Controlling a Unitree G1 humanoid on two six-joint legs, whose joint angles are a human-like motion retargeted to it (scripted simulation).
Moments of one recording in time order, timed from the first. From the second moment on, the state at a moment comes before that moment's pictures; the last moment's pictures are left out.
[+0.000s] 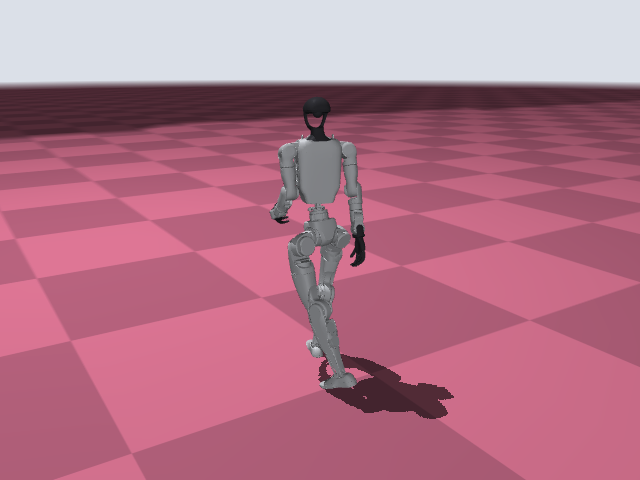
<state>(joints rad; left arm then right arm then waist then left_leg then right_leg) 0.20 -0.02 0.10 0.53 -0.17 -0.32 -0.53 0.21 -0.09 -0.57 1.70 -0.73 -0.07 -0.04 -0.37 0.09 -0.16 0.14 0.00 0.20 0.12 -0.12 -0.11 -0.41 -0.04 -0.48 0.05 0.10 -0.16</state>
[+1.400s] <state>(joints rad) 0.17 -0.04 0.06 0.48 -0.28 -0.32 -0.49 0.20 -0.12 -0.60 1.70 -0.71 -0.10 -0.01 -0.32 0.02 -0.16 0.15 -0.16 -0.09 0.20 -0.04 0.07 -0.43 -0.18 -0.33 0.12 0.15 -0.01</state>
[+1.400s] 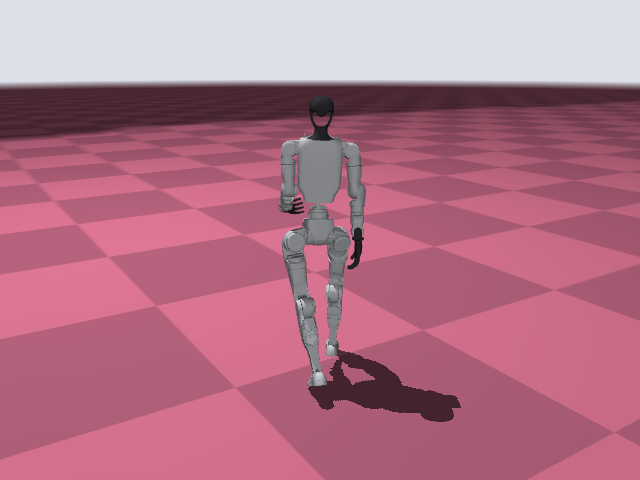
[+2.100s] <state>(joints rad) 0.23 -0.10 0.19 0.50 -0.19 -0.30 -0.54 -0.13 -0.22 -0.47 1.70 -0.85 -0.17 0.09 -0.04 -0.10 -0.14 -0.34 -0.18 0.17 0.08 0.03 0.16 0.16 0.04 -0.22 0.22 0.12 0.02</state>
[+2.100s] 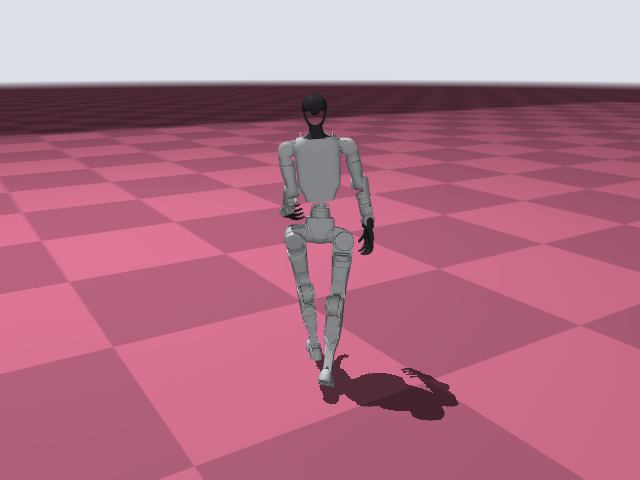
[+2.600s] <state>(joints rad) 0.07 -0.02 0.14 0.45 -0.28 -0.30 -0.46 0.24 -0.09 -0.57 1.70 -0.80 -0.03 0.25 -0.29 0.00 -0.09 0.12 -0.20 -0.08 0.06 -0.26 0.19 -0.49 -0.17 -0.23 0.01 0.01 0.11</state>
